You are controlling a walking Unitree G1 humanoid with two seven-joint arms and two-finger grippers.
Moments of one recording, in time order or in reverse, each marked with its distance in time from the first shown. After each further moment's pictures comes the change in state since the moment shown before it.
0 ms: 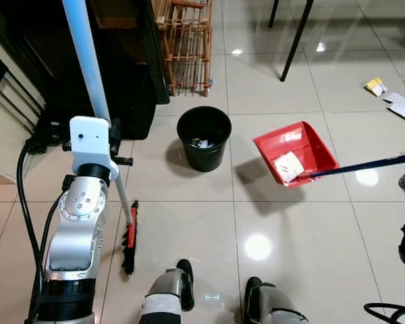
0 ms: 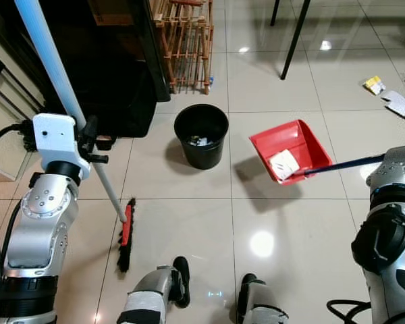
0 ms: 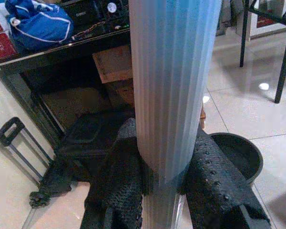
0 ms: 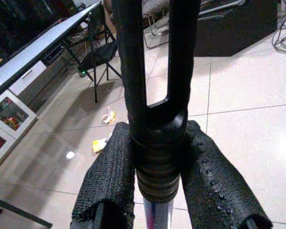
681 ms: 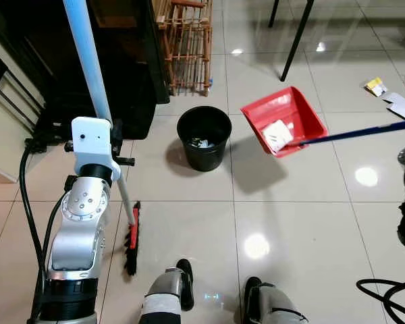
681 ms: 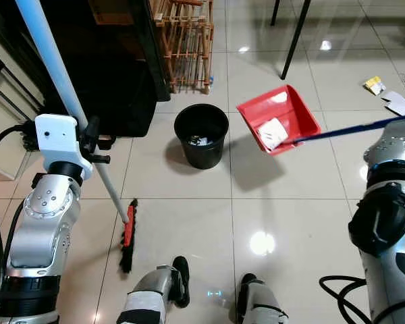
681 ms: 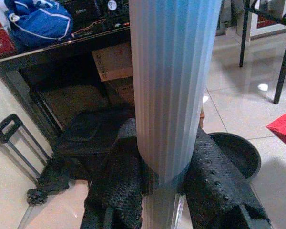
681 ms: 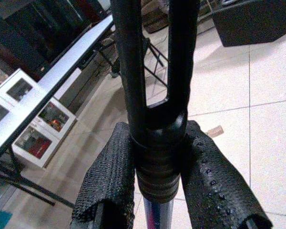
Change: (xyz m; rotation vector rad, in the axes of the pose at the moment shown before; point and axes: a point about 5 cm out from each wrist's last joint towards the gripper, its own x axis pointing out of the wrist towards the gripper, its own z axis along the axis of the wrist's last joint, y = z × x) left arm 0.000 -0.002 -0.001 -0.012 0.003 0.004; right arm -0.010 0.045 0.009 0.125 0.025 0.117
